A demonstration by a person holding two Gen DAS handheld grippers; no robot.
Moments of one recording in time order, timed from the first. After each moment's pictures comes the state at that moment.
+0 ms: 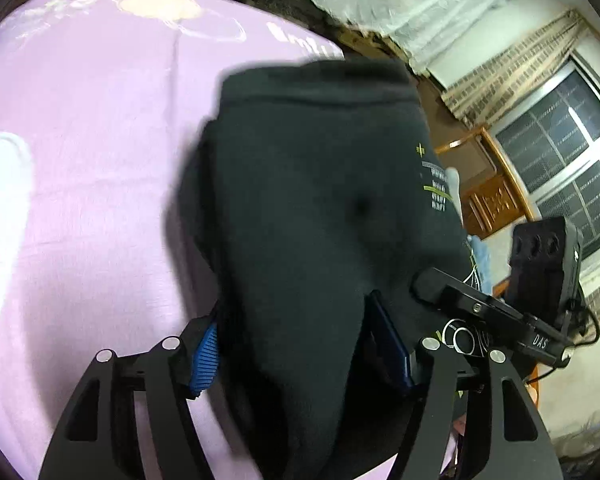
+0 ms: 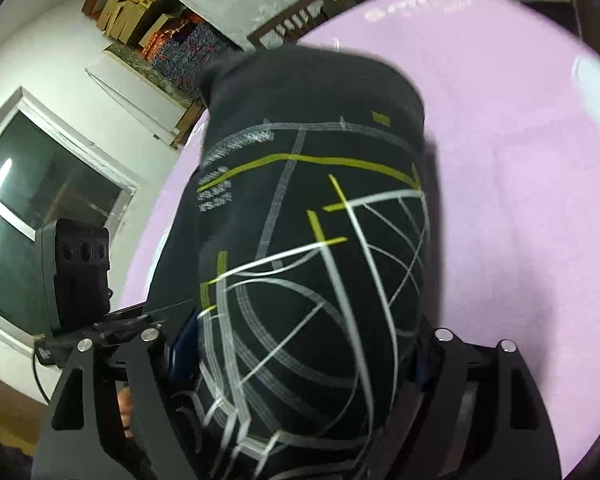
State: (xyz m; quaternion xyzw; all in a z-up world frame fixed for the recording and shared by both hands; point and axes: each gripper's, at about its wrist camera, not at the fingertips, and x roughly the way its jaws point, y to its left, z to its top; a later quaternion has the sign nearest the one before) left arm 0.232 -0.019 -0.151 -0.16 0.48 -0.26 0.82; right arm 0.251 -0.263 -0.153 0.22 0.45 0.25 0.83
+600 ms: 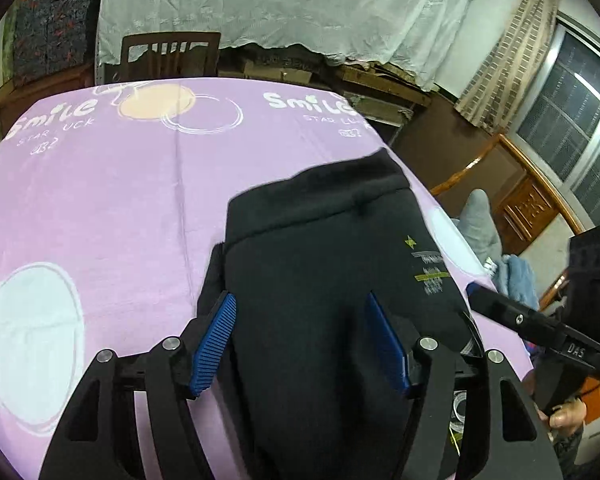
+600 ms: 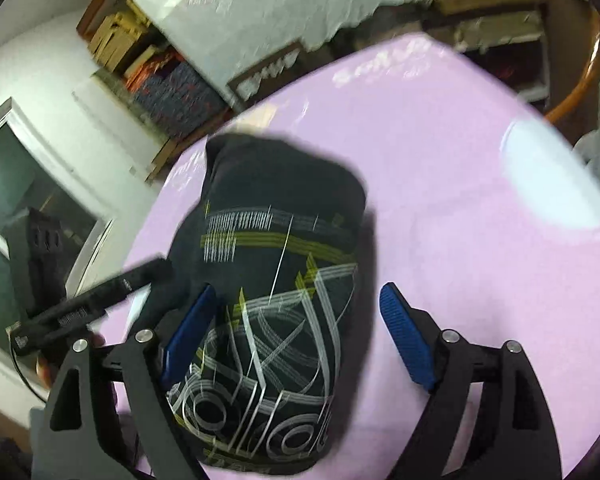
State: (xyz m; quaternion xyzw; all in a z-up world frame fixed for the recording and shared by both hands) left arm 0.249 -0.059 -0.103 -0.07 0.42 -0.20 0.88; right arm 0.240 -0.297 -0.102 0.21 0.39 0.18 0.88
